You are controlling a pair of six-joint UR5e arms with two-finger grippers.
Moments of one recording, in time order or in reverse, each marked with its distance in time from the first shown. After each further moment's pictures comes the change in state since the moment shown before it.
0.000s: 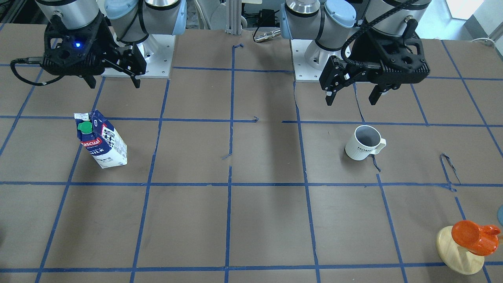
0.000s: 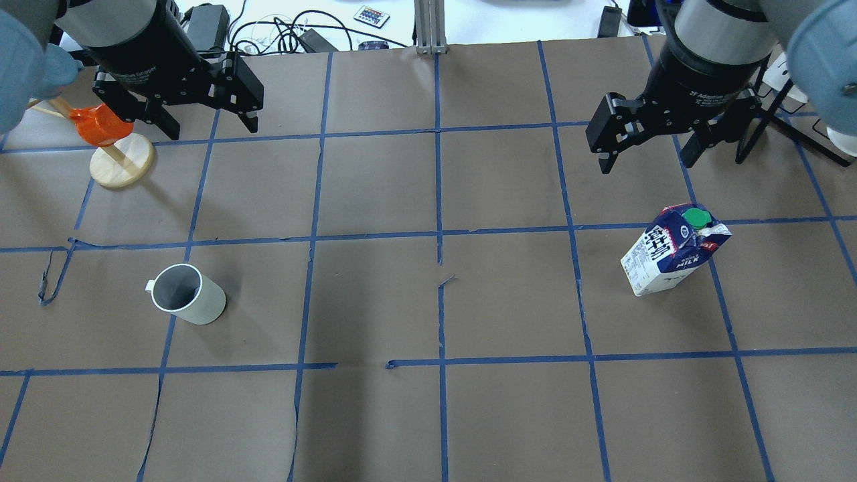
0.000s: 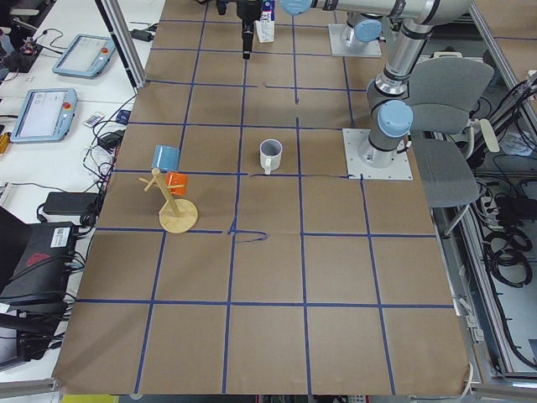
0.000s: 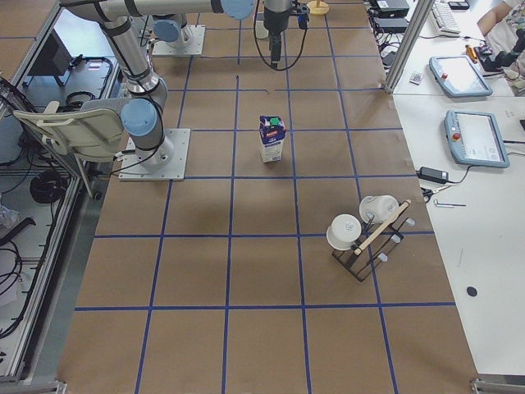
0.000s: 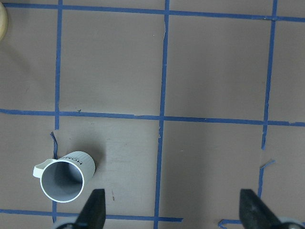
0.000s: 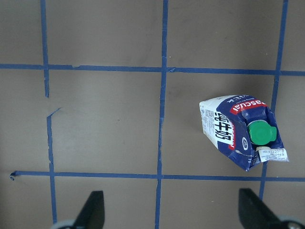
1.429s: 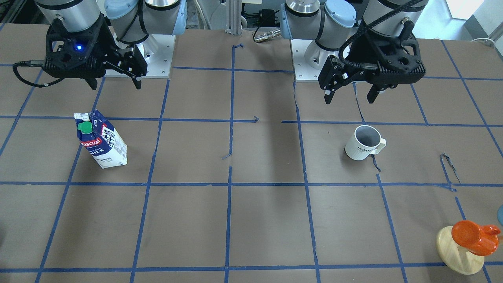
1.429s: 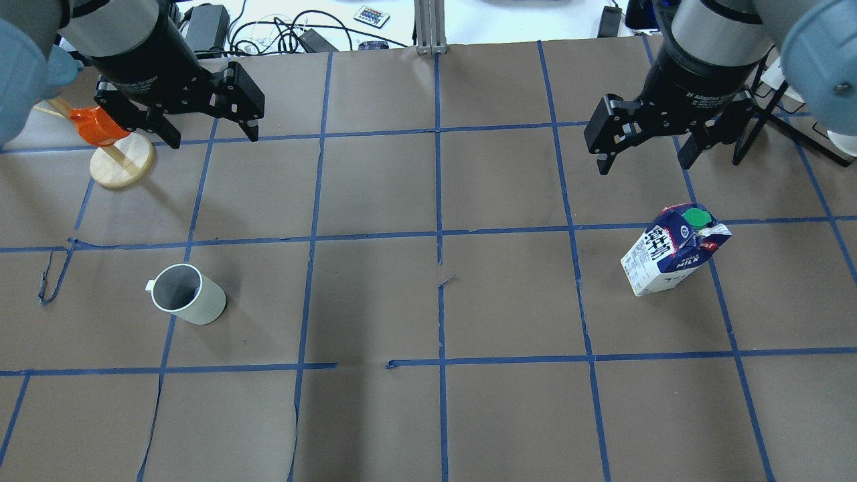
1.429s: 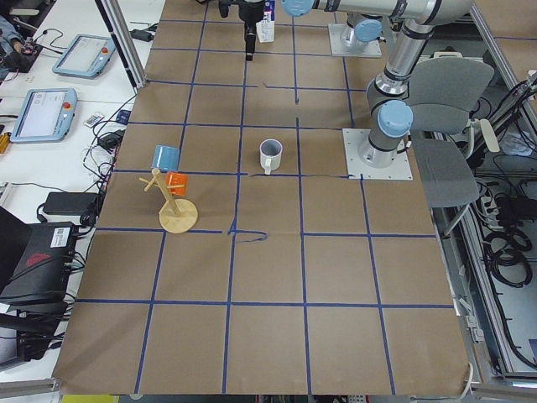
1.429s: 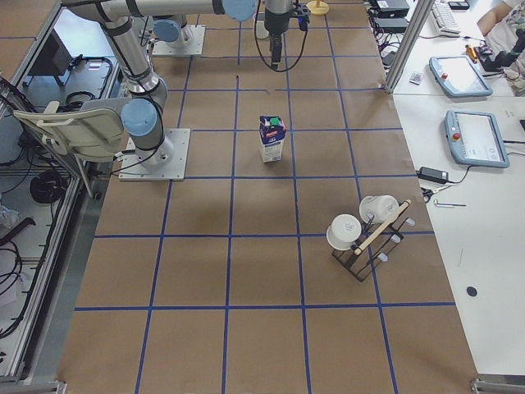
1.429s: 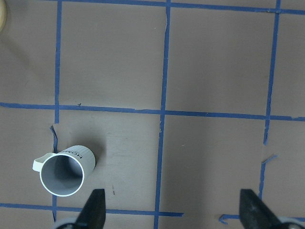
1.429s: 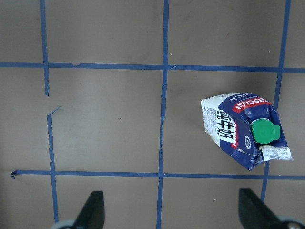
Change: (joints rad) left arm 0.000 0.009 -0.020 -0.012 0.002 -0.003; right arm -0.002 0.007 0.005 0.007 0.004 0.007
